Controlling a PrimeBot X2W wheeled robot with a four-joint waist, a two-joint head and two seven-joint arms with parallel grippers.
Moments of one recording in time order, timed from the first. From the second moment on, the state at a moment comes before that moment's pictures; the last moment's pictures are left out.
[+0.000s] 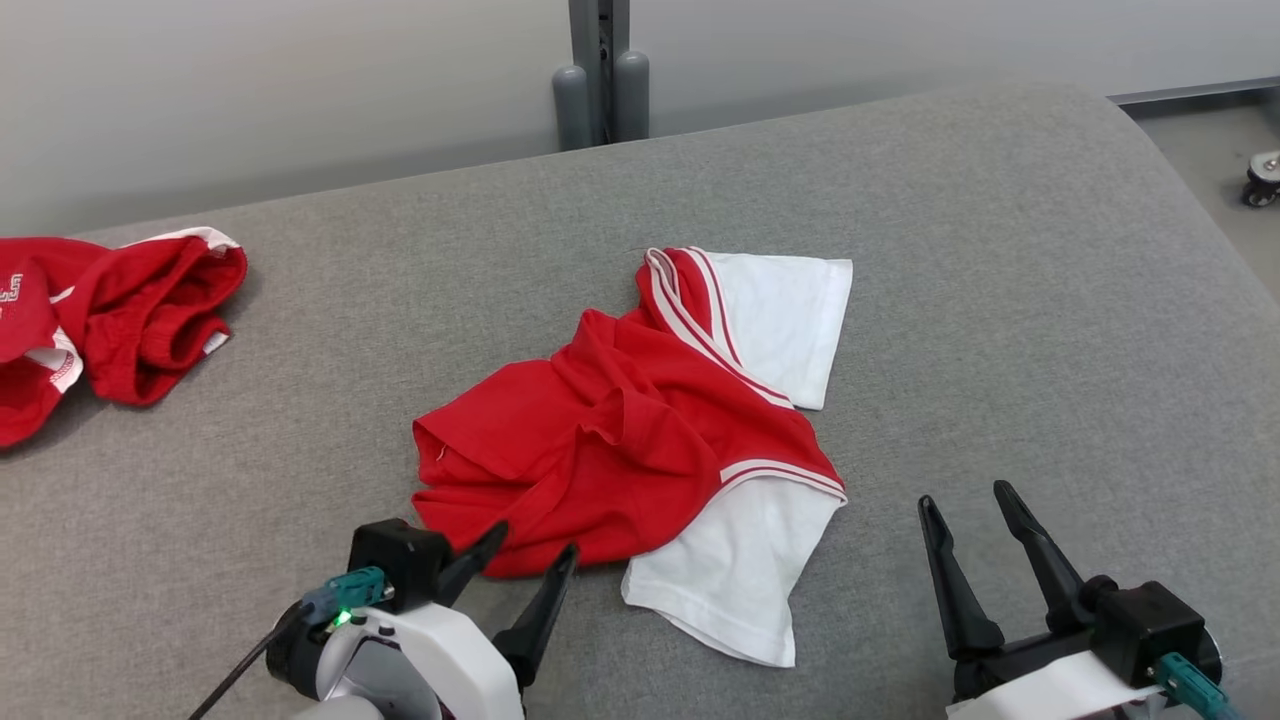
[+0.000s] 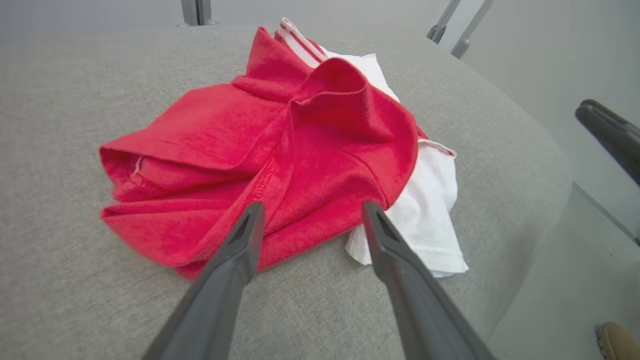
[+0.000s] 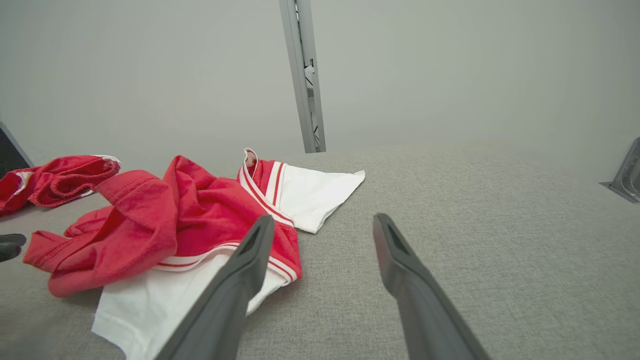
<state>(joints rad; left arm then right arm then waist) -0.43 0.58 -1.13 -0.05 -1.08 0.39 -0.10 0.00 -0.05 0.14 0.14 0.19 0.13 -0.26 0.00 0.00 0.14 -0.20</state>
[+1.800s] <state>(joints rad) -0.02 0.86 -0.66 -0.22 -1.47 0.37 -0.26 0.03 -0.05 0.13 0.14 0.16 0.13 -0.26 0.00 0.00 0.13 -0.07</state>
